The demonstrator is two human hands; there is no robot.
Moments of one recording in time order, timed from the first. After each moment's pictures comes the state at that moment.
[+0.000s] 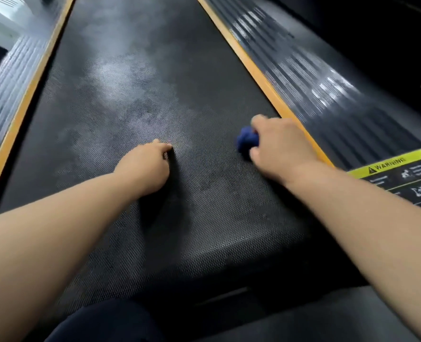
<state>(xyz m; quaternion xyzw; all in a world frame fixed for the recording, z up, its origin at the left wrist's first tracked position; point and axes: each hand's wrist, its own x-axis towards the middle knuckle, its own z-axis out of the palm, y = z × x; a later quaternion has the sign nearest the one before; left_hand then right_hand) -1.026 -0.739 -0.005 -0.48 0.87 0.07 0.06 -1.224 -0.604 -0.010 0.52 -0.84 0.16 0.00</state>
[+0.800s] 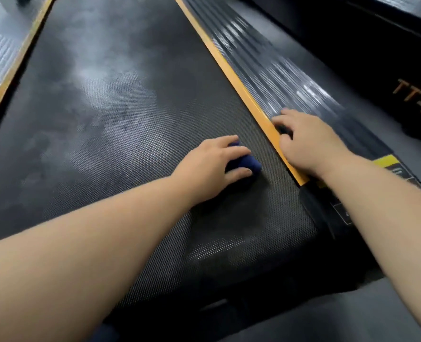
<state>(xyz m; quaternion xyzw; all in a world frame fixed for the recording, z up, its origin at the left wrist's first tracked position) -1.126 -0.678 -0.019 -0.19 0.97 0.13 -0.08 -1.300 -0.568 -0.007 0.48 -0.85 0.18 -0.06</state>
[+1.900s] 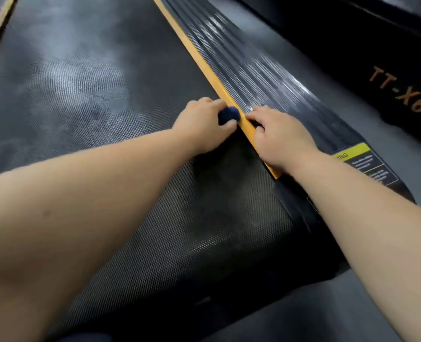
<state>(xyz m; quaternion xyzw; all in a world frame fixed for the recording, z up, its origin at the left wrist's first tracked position) -1.205 -0.716 -0.021 -0.27 0.95 0.10 -0.09 -1.303 -0.569 -0.022 0.48 -0.84 0.23 -0.07</state>
